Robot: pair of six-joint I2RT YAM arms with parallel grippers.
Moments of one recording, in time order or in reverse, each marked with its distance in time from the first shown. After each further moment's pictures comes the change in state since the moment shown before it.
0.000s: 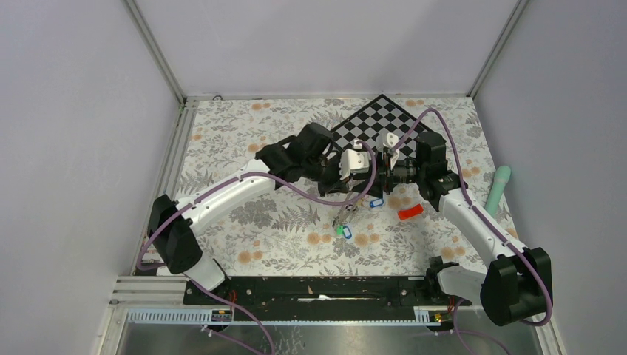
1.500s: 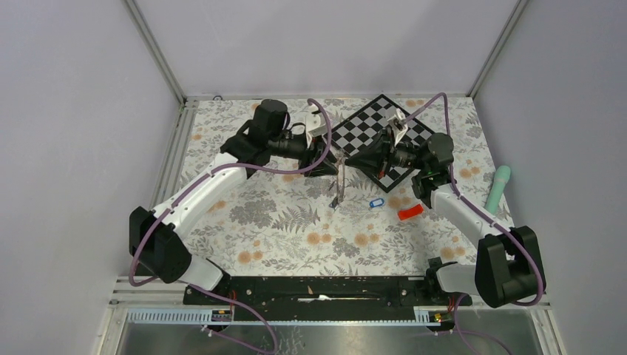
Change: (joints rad) left arm 0.270 -0.093 -0.068 0.217 0.391 -0.192; right arm 0.012 0.115 -0.038 0.843 0.013 0.810
